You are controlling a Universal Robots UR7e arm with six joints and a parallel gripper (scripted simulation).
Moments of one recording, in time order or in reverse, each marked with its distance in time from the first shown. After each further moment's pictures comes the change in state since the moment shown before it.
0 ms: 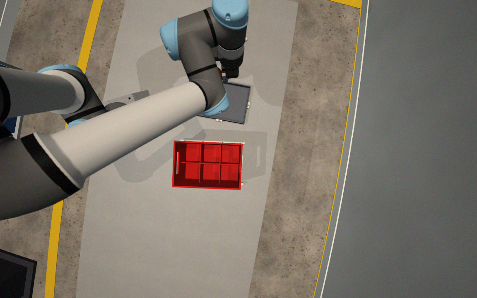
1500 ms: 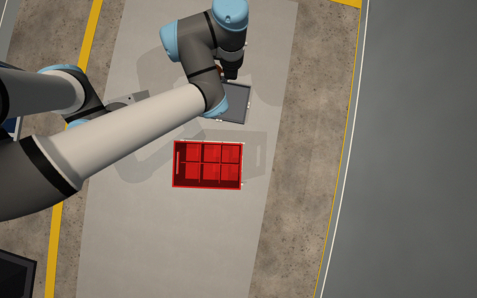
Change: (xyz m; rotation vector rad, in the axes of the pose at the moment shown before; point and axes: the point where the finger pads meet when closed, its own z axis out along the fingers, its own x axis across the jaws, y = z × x) arm 0.000 0.000 0.000 0.000 0.000 0.201
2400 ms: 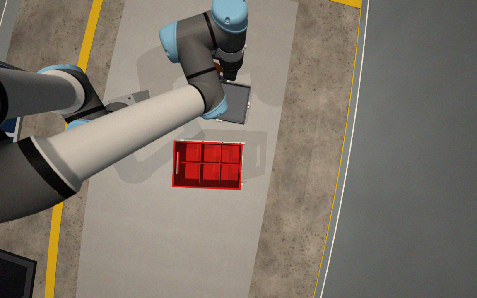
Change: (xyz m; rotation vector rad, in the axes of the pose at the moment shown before) arm 0.000 0.000 0.000 0.000 0.001 0.117
